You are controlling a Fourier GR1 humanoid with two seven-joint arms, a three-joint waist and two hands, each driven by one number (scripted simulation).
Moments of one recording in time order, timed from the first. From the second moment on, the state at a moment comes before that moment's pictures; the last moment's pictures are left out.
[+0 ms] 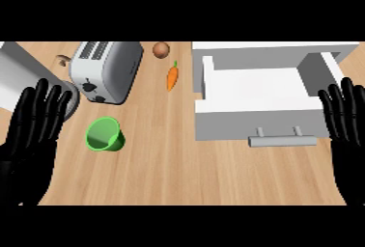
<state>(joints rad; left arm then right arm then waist) 0.01 0.09 -0.04 -2.10 0.05 -0.05 -0.02 0.01 -0.10 0.02 -2.10 0.01 -0.01 0.00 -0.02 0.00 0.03</state>
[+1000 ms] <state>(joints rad) -0.25 0.00 -0.02 -1.77 -0.07 0.46 -0.01 -0.05 -0.08 0.03 -2.05 -0.10 0.06 0.09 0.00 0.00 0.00</state>
